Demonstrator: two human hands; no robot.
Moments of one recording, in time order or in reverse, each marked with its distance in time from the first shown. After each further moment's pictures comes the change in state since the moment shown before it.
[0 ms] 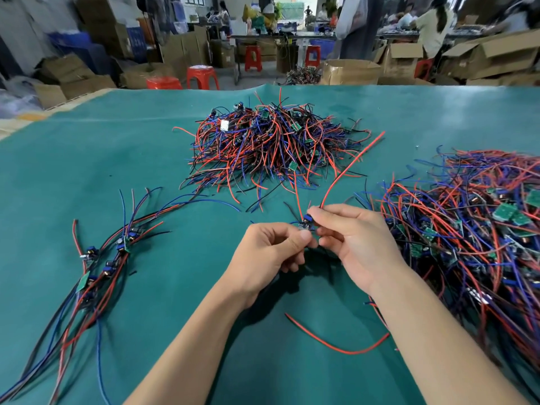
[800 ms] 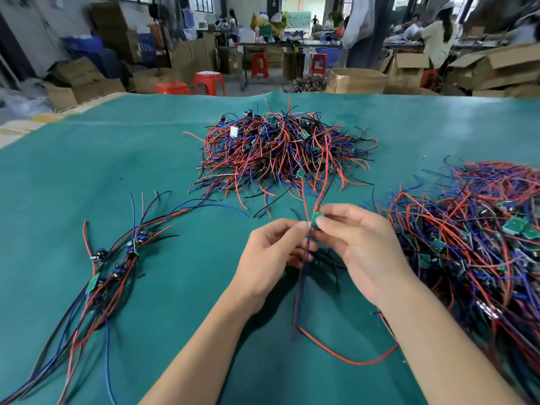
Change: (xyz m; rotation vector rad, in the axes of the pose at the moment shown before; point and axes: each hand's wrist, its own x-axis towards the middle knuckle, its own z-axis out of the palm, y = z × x) left_hand 0.006 -0.003 0.003 -0.155 0.121 -0.015; right_hand -0.003 -0.001 0.008 0.051 -0.041 -0.090
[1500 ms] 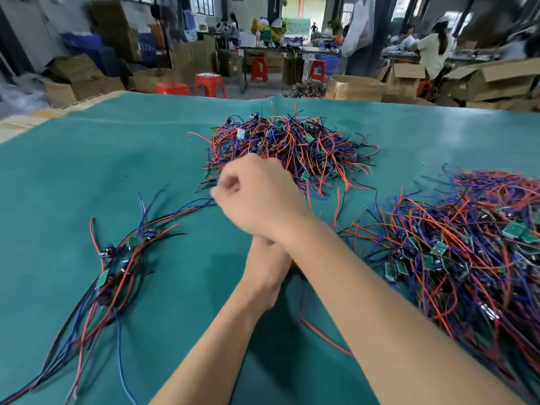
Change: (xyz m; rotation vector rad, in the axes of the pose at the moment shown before) left_hand 0.009 -0.012 -0.006 -0.137 0.135 -0.038; right_hand 0.007 -0.026 0.149 -1.357 -0.246 -0.424
